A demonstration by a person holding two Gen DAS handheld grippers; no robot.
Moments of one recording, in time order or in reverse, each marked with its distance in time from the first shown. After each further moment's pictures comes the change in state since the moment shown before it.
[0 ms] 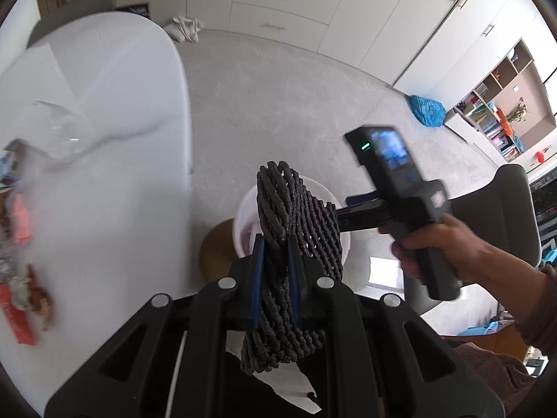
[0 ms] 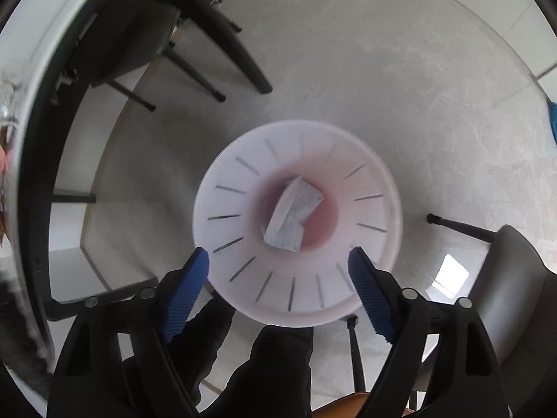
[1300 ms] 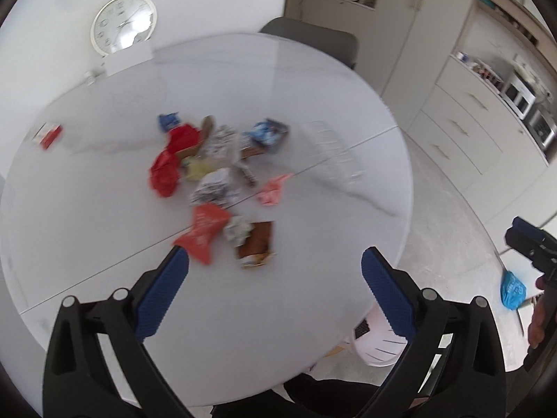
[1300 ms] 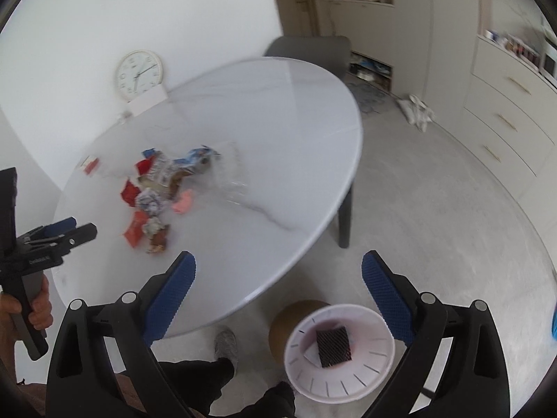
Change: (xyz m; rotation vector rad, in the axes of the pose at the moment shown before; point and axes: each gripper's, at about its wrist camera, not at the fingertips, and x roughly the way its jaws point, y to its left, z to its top) left arm -0.176 0.132 -0.094 -0.671 -0.324 0.469; right arm -0.223 0.183 0.021 -0.565 -0.484 0.196
